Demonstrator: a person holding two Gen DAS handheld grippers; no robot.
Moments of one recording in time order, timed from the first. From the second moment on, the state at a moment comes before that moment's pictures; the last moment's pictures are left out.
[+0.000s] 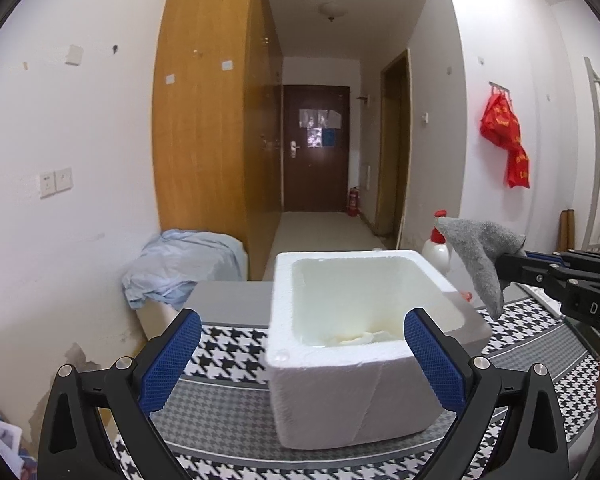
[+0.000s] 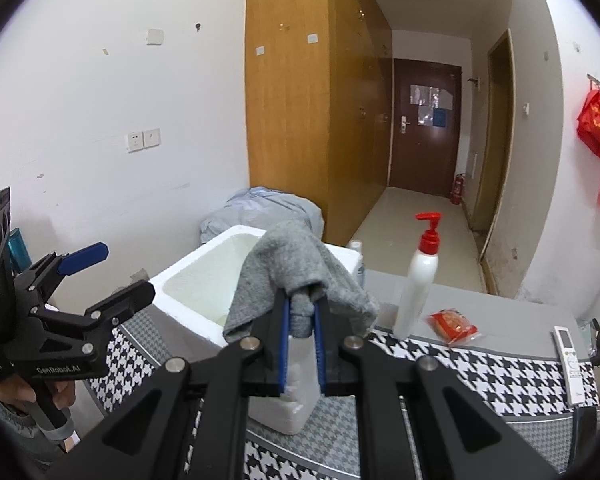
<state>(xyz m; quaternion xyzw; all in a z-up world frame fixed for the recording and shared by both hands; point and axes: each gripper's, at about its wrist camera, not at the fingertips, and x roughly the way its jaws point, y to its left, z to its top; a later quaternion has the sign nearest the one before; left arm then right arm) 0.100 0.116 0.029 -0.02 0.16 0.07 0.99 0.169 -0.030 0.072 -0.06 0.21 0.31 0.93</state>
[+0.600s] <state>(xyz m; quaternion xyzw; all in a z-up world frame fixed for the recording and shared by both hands) 0.065 0.144 0.027 -0.04 0.15 0.11 0.98 0.185 0.012 0.068 -0.06 0.23 0.32 0.92</state>
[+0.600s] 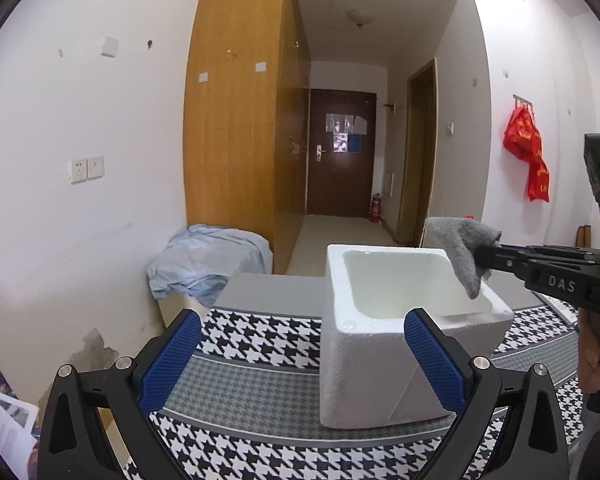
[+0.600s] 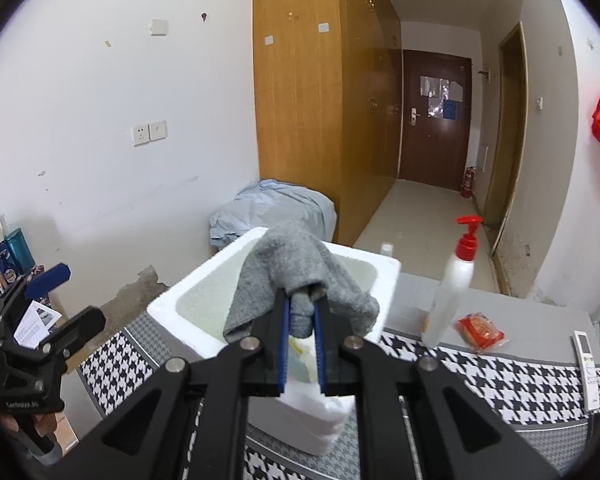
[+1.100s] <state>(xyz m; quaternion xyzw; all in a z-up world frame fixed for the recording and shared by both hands) 0.057 0.160 0.020 -0.04 0.15 0.12 0.98 0.203 0.031 0.059 -0.07 0.24 0.33 0.91</state>
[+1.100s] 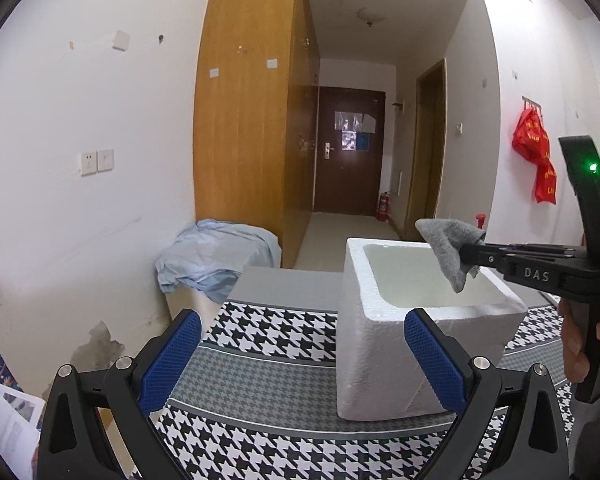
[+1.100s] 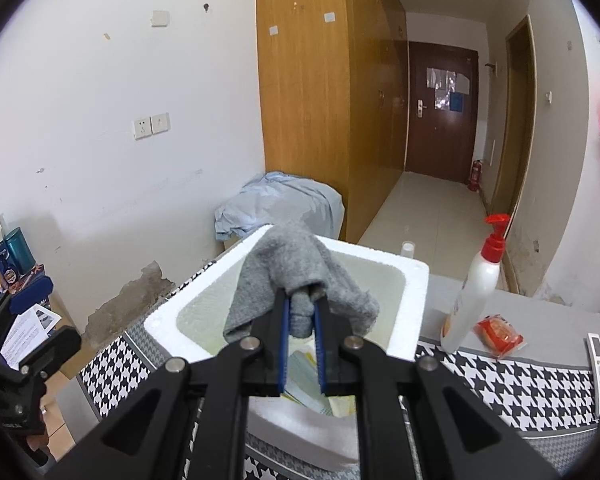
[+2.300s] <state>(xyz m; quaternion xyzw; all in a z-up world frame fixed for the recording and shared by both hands) 0.056 0.103 0.039 -0.02 0.14 0.07 0.99 0.159 -0.036 0.073 -0.05 0.22 0.29 0.93</state>
